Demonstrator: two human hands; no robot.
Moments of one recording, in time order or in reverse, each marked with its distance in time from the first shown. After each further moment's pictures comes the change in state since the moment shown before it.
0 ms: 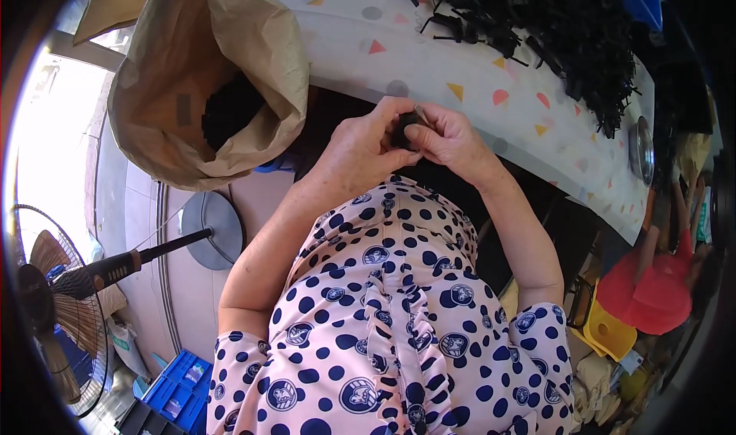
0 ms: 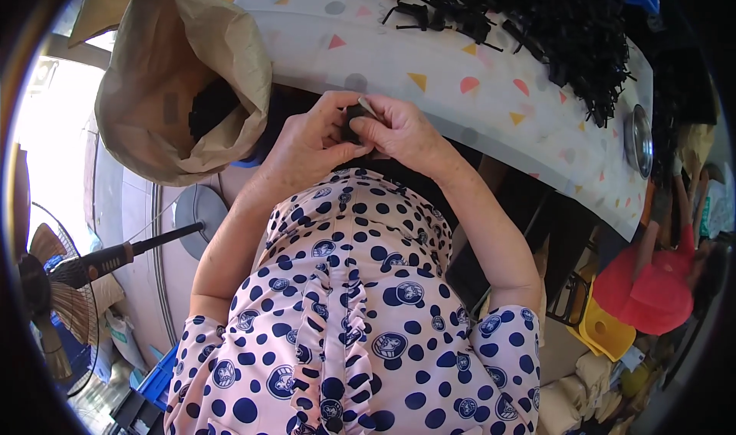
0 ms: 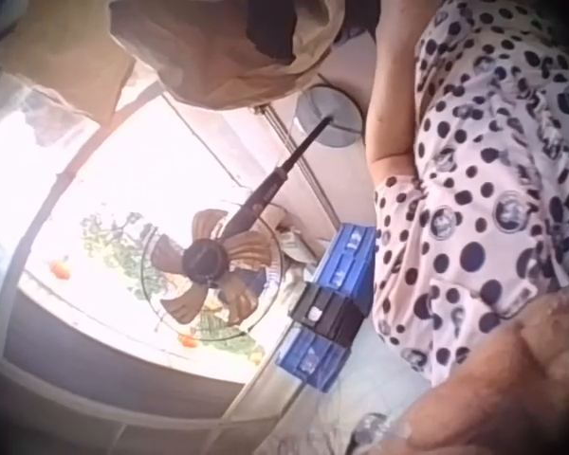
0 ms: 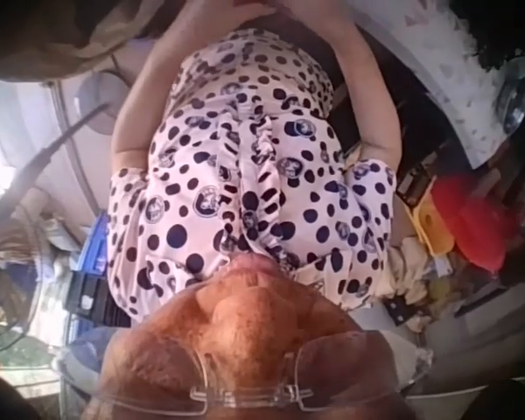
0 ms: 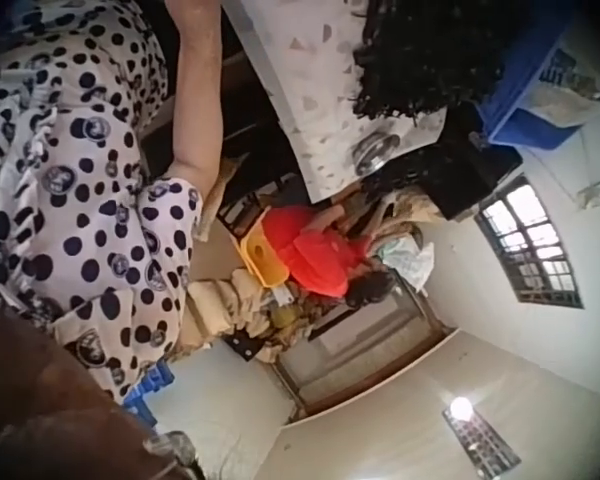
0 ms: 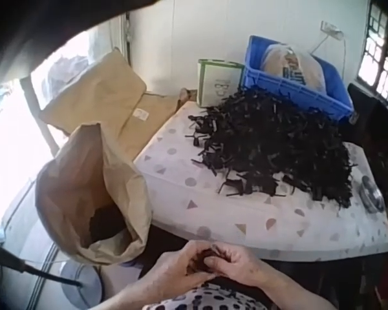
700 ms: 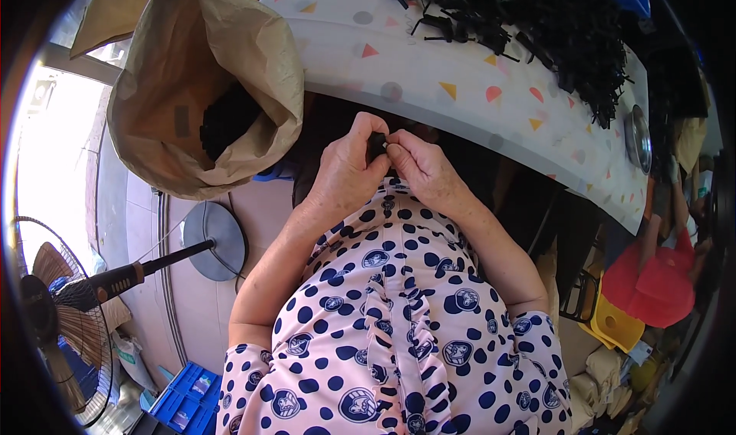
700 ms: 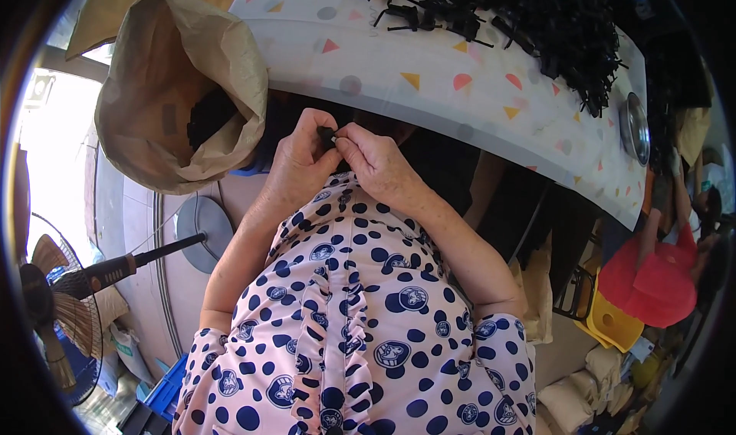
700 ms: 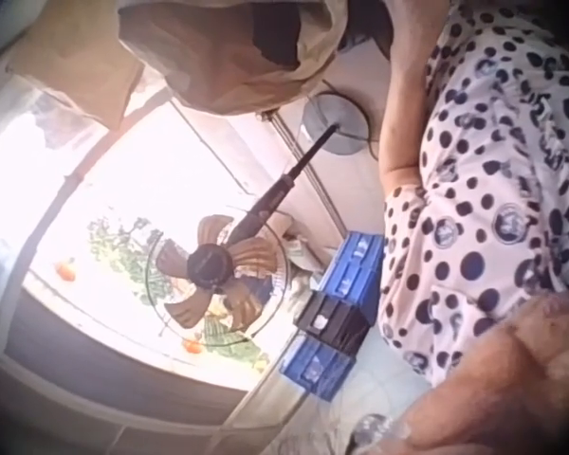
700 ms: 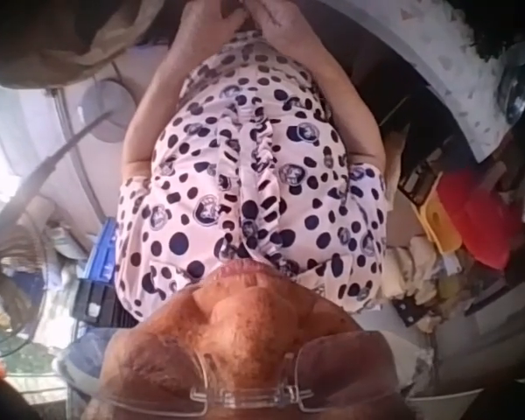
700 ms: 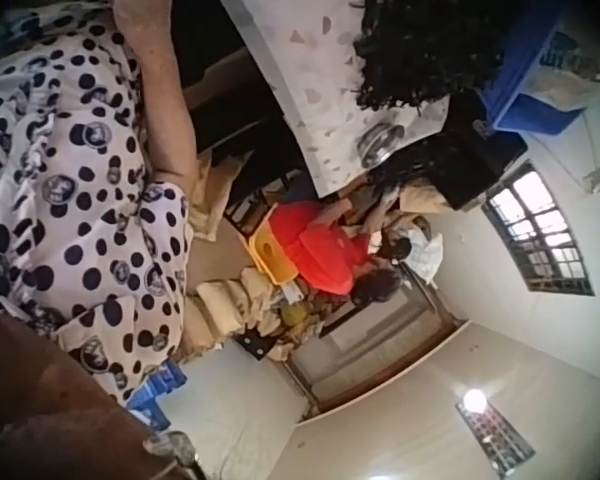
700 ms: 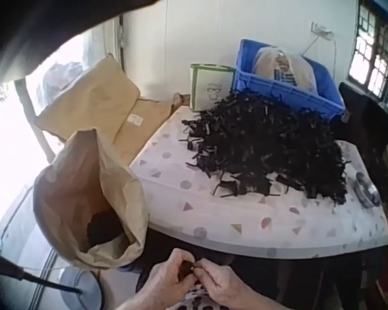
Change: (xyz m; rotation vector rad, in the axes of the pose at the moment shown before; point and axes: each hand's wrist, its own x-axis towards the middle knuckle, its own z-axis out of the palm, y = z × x) left_hand -0.019 -0.007 0.009 0.133 0.154 -0.094; right_hand -0.017 0.025 0.039 -0.369 0.151 -0.208
